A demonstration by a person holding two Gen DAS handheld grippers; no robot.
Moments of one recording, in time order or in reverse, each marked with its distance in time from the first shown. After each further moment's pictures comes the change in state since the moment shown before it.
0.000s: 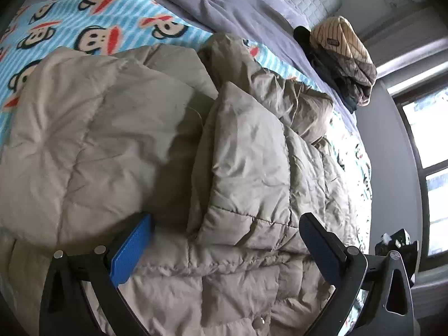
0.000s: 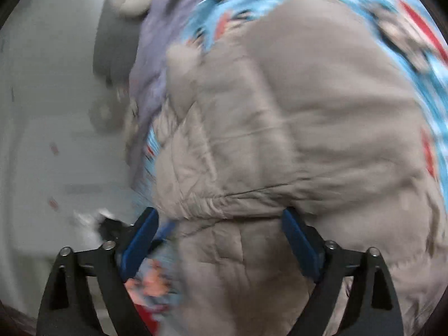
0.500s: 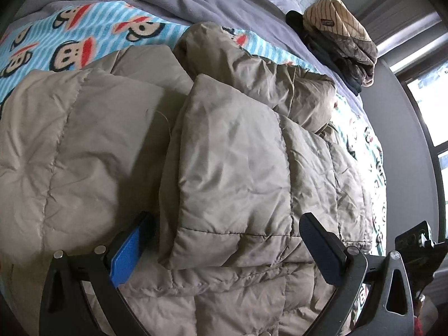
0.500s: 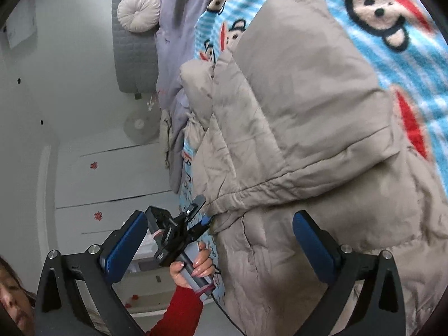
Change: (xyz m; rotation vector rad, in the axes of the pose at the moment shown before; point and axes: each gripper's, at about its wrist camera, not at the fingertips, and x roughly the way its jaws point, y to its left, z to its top) left arm 0.022 -0.017 0.005 0.096 0.022 0.060; right arm -0.013 -0.003 -0.002 -0.003 0.066 0.146
